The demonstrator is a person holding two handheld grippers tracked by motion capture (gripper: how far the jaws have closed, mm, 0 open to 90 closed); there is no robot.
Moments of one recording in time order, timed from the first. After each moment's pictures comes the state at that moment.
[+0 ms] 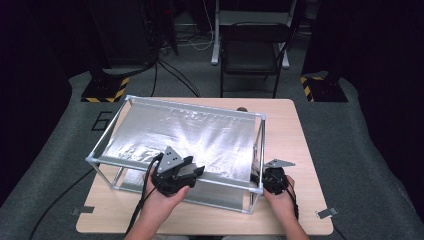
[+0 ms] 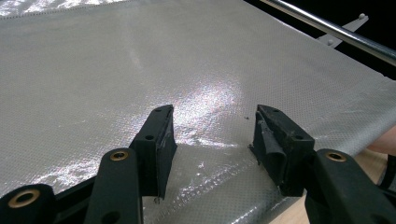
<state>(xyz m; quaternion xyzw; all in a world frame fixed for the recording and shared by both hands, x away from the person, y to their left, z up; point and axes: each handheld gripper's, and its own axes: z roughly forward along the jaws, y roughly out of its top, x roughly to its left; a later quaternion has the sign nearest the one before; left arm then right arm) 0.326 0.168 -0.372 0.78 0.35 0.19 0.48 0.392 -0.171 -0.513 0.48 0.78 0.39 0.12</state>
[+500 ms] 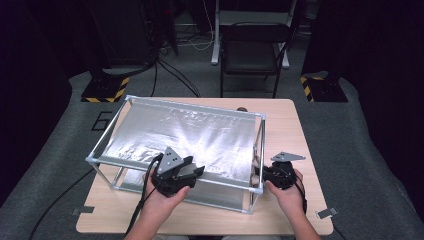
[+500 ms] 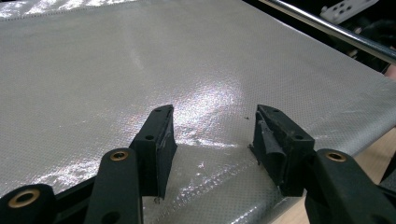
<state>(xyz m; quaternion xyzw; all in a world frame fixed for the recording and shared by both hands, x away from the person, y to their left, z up) 0.326 0.168 -0.373 0.78 0.35 0.19 0.48 0.387 -0.182 -0.465 0.45 0.78 0.42 0.13</state>
